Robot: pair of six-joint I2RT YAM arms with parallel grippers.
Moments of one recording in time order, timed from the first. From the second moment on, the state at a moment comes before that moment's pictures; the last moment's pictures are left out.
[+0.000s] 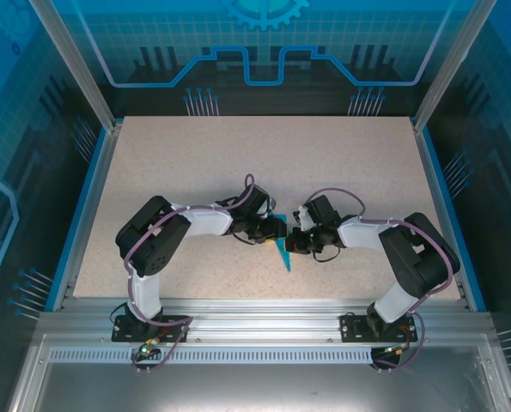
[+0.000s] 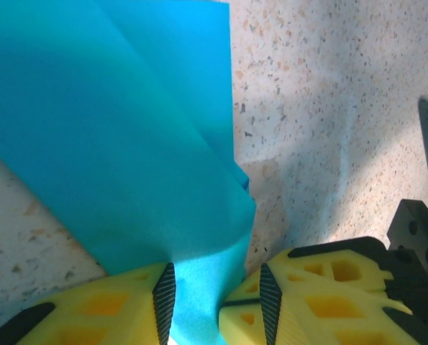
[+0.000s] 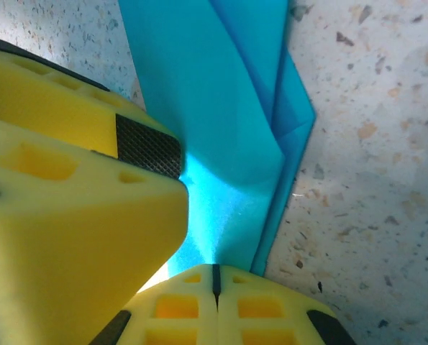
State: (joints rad) left arm -0.67 1.92 1.05 -0.08 0.47 -0.85; right arm 0.50 1.63 0.66 -0.15 -0.50 0.55
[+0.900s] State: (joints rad) left arm -0.55 2.05 1.23 -0.17 0.52 -0.77; right arm 0.50 1.62 0.64 -0.11 -0.50 0.55
